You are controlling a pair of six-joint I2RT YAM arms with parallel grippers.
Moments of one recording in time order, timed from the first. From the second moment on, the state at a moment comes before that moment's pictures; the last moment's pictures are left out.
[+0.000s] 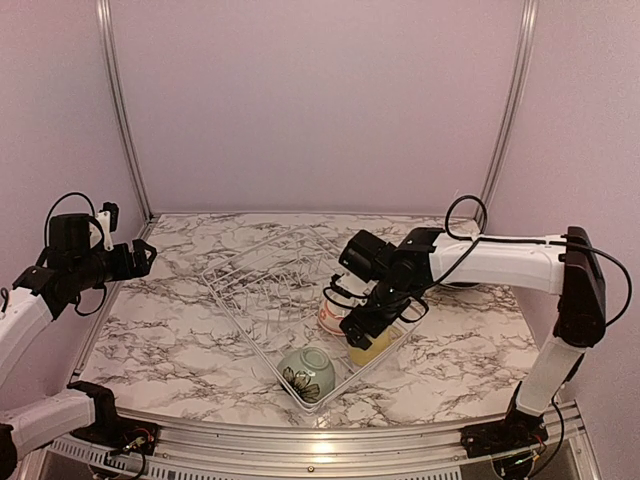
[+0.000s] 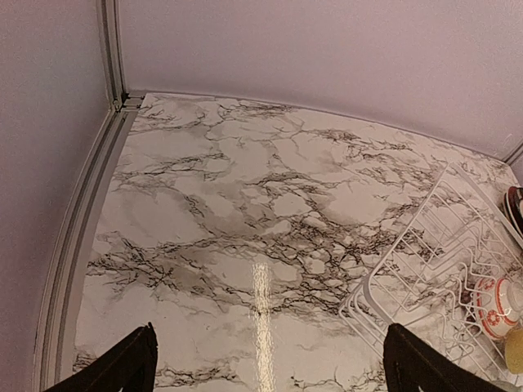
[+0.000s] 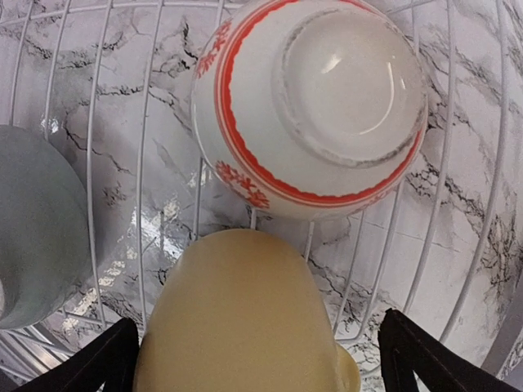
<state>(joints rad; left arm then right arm) -0.08 0.83 0.72 -0.42 0.08 -0.19 0.93 1.73 1.33 -0.91 0.08 0.12</state>
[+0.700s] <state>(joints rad) -0.08 0.84 0.72 -0.42 0.08 -0.19 0.94 1.74 1.31 -0.88 0.08 0.02</state>
